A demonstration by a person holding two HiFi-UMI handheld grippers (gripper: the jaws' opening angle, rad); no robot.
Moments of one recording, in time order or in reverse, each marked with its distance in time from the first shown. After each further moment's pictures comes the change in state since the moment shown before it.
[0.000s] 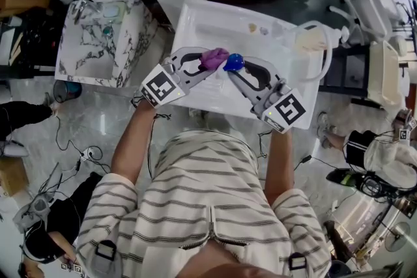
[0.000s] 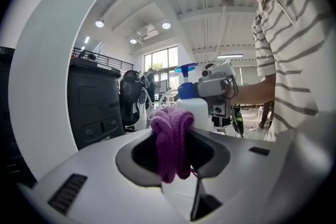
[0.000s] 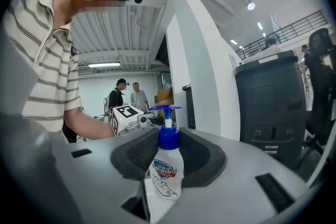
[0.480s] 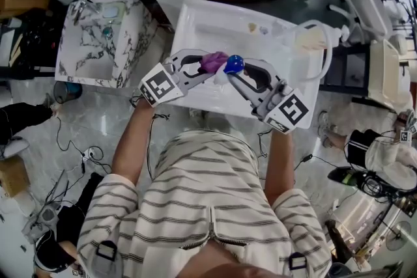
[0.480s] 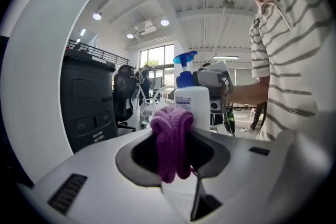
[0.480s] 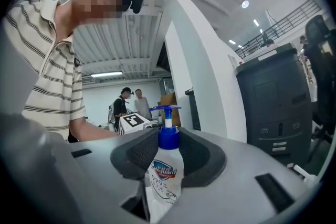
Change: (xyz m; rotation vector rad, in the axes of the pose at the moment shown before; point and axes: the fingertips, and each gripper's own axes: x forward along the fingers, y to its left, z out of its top) left arm 0.002 -0.009 -0.009 -0.033 0.028 -0.079; right arm -0.005 0.006 0.008 0.059 -0.069 0.051
